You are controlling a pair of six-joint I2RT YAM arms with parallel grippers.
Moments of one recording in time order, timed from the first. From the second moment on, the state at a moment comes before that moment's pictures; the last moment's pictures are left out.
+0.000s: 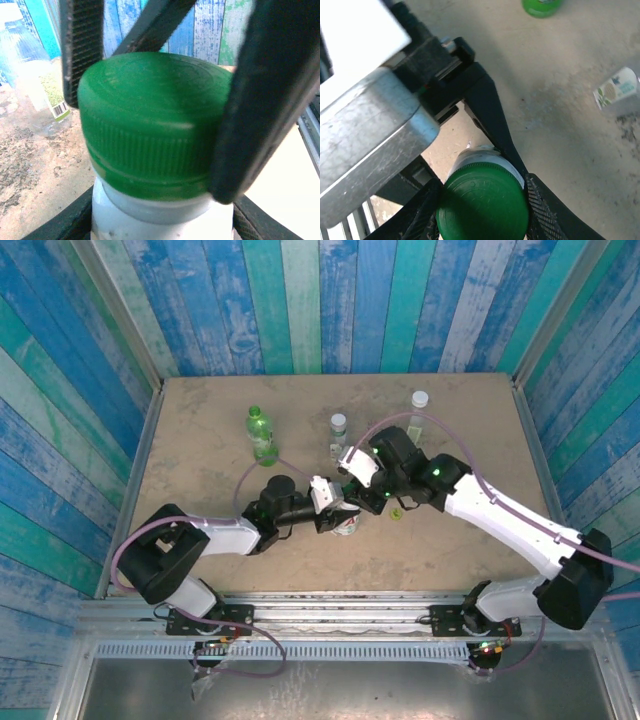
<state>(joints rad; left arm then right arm) -0.73 1.51 0.47 0.86 0.53 0.17 0.80 1.34 1.17 -0.70 -0.17 -0.16</state>
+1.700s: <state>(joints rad) -0.60 1.10 0.14 0.79 0.28 -0.12 0.33 1.98 1.93 -0.94 -0.33 -0.52</state>
